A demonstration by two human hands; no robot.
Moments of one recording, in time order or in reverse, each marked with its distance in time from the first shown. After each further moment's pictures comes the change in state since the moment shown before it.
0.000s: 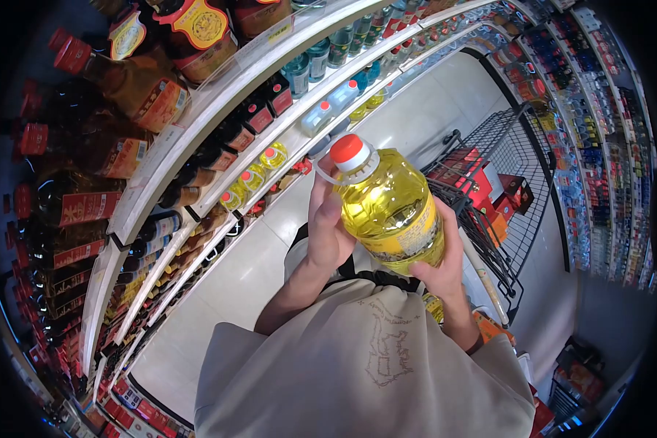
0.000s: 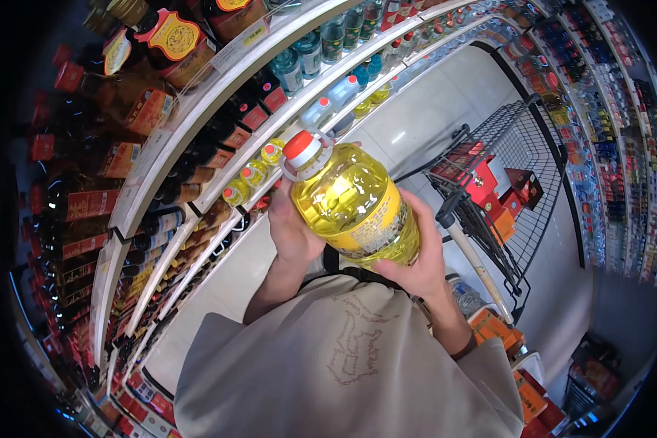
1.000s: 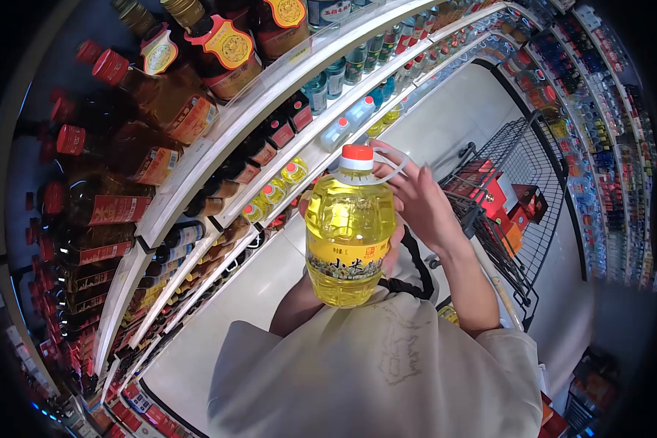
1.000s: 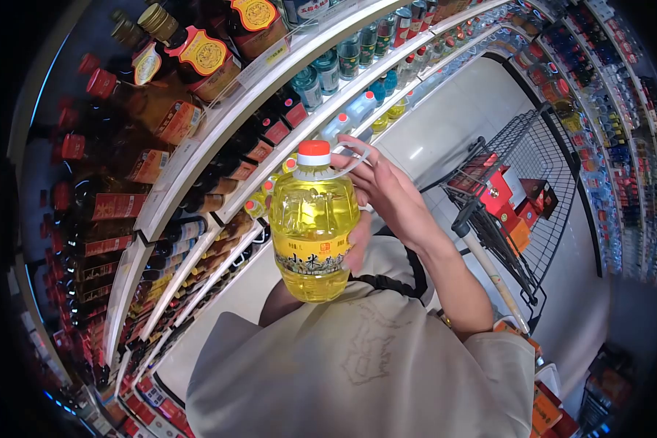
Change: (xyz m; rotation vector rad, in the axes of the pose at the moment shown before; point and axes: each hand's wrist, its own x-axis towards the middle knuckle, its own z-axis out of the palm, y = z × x) left_hand -0.013 0.004 -0.021 -0.751 -0.412 -0.399; right_hand 0.095 -0.030 0.042 0.836 -0.319 0.289
